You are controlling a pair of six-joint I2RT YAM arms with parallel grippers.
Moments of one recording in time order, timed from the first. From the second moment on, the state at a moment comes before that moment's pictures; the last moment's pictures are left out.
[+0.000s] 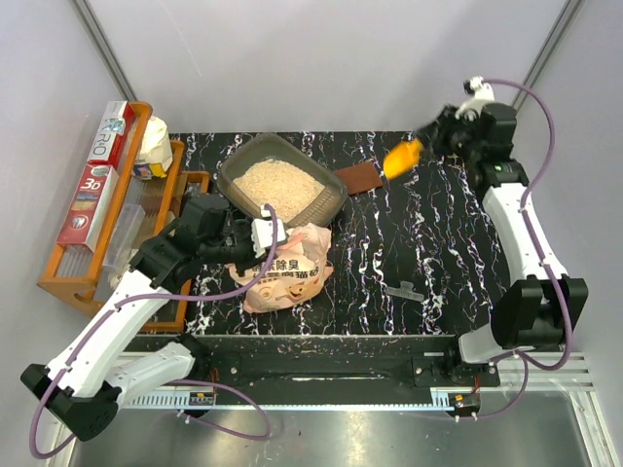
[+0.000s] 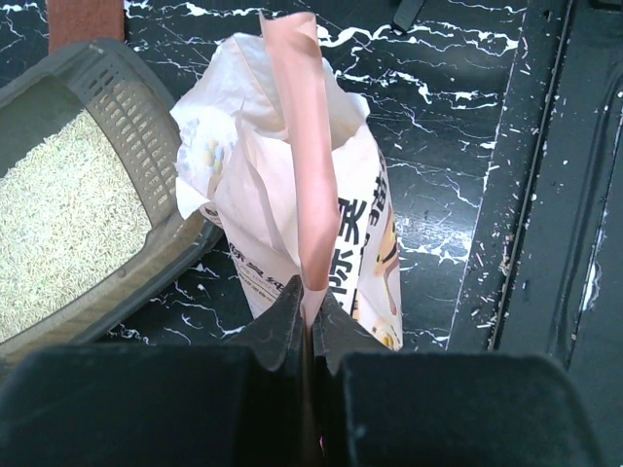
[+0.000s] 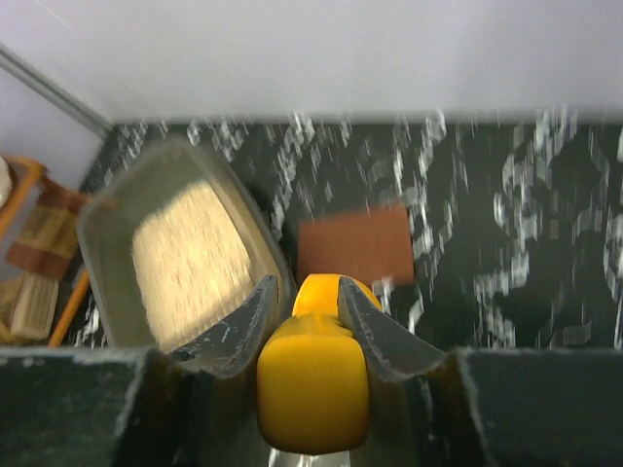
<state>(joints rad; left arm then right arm) -0.58 0.94 1.10 -0.83 0.51 0.57 0.07 1.50 1.47 -0.14 -0.37 0.30</state>
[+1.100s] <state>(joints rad) -0.60 0.97 1.05 -0.69 0.54 0.54 -0.12 1.76 1.07 -0.31 -0.87 0.25</state>
